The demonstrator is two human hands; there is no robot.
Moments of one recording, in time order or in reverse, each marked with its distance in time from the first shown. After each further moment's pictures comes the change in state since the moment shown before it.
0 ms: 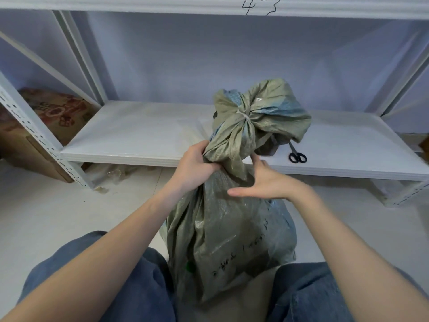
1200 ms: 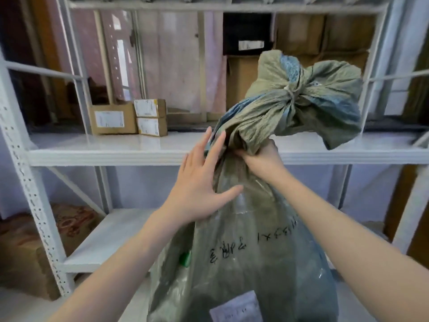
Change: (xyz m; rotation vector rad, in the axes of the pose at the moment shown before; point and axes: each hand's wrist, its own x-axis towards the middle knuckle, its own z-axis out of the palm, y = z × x) left_hand -0.048 0.243 -0.082 0.634 0.205 0.742; right_hand -0.136 -0.160 -0.189 0.266 1.052 -0.480
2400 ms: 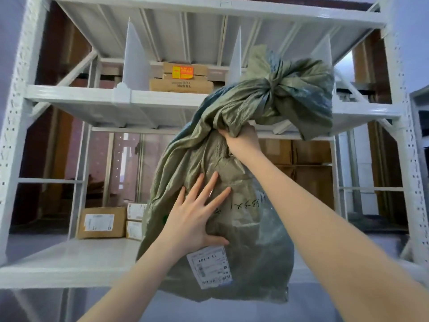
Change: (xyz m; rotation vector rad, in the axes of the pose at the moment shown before) left_hand 0.148 0.006 -0.094 0.566 0.081 0.224; right_hand 0.179 -0.189 -0.096 0.053 0.261 -0.262
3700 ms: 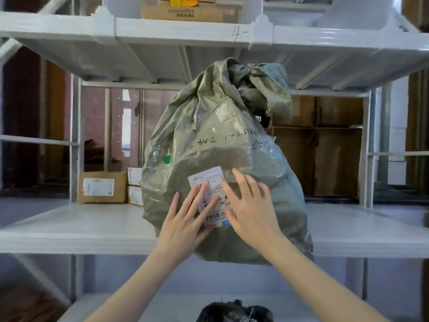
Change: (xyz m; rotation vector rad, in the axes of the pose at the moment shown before) left_hand -0.041 -0.040 0.189 0.199 0.101 -0.054; right_hand -0.136 0.197 0.090 -0.867 -0.169 -0.477
